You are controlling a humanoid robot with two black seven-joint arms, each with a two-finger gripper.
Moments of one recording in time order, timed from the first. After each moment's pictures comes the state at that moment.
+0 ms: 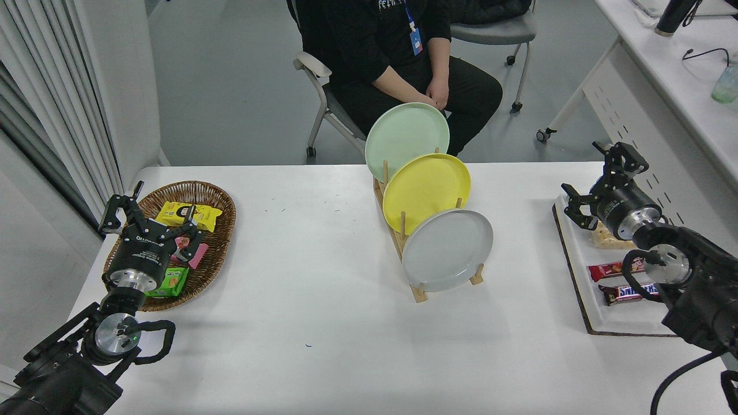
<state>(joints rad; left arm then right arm) -0.41 0.35 -1.02 -0.69 0.04 -0.47 -0.51 0.87 -0.30 0.45 0.23 0.08 0.38 0.29</state>
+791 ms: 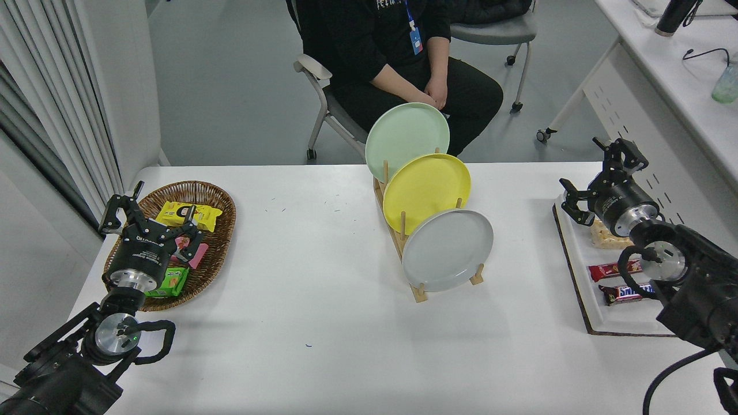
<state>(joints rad) -0.41 0.35 -1.02 -0.69 0.04 -0.47 -0.51 0.87 -0.30 0.49 0.23 0.08 0.38 0.29</state>
